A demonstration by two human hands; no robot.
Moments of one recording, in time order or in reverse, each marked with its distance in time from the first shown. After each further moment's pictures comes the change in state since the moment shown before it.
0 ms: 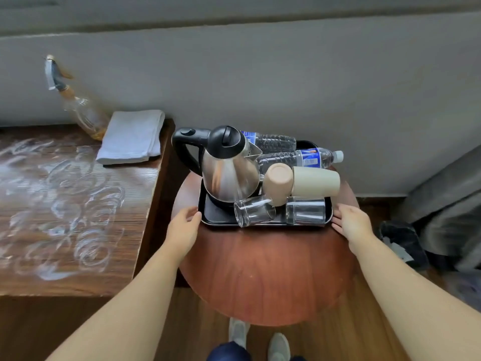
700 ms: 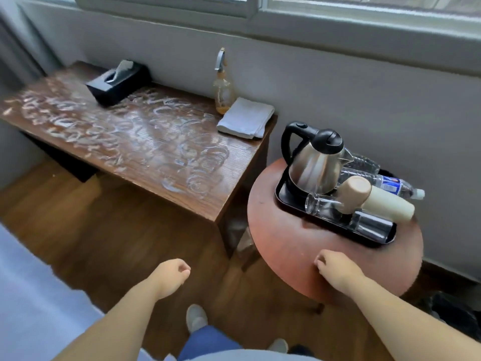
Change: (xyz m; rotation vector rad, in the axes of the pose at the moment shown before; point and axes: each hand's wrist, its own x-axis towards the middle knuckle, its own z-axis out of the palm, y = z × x) left_hand -0.205 -0.180 -0.126 0.298 -0.072 -0.332; right_hand -0.151 0.050 0.057 -1.518 -0.595 -0.564
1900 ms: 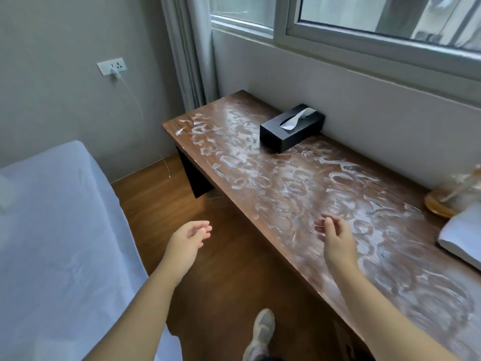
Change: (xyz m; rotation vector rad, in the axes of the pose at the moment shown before) left_hand 0.109 -0.211 -0.405 -0.821 0.670 0.024; right_hand 0.148 -0.619 0.011 0.984 0.259 -0.433
